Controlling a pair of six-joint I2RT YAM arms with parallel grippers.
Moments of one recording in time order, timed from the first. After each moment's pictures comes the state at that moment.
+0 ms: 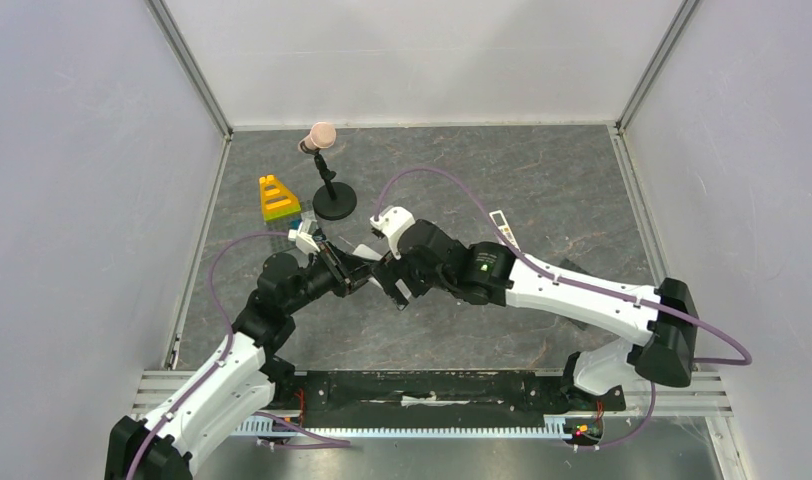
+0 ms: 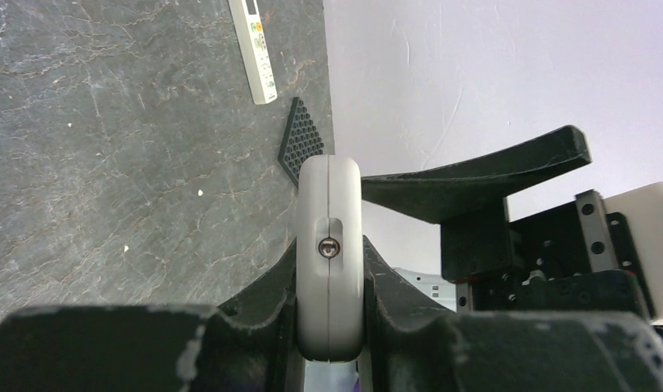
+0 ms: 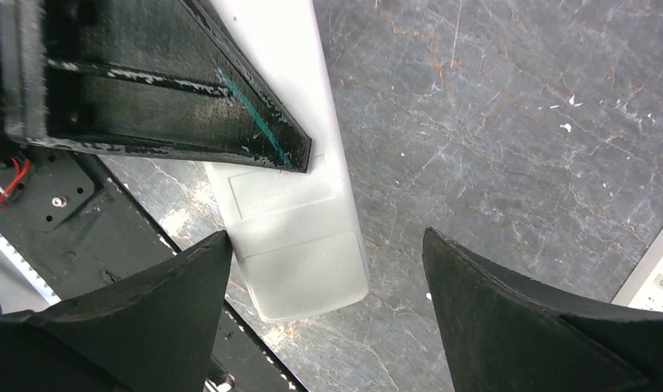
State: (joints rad) left arm -0.46 0.67 0.33 0.17 0.40 -1.23; right arm 1.14 1.46 1.29 -0.56 0.22 0.21
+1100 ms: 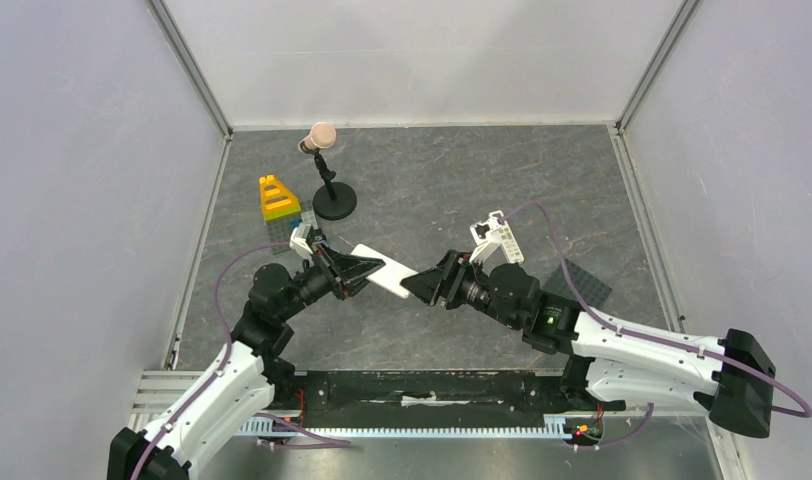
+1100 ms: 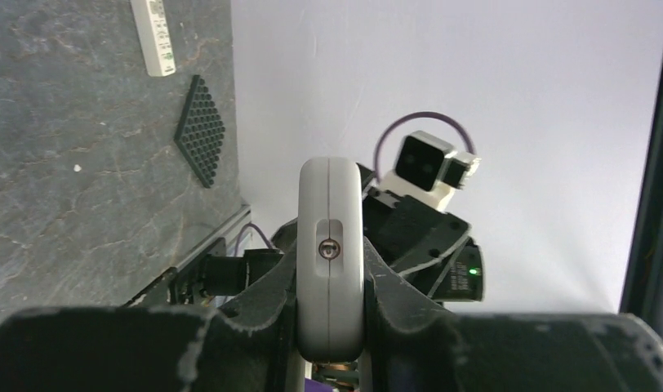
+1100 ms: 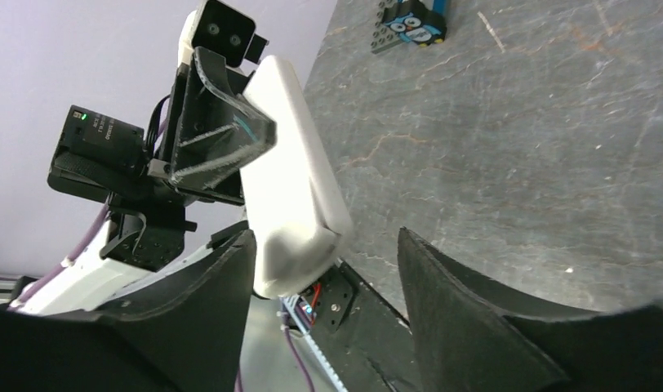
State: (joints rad) left arm -0.46 0.60 0.27 0.31 0.46 -1.51; right arm 1.10 0.97 0.62 0.18 0.19 0.95
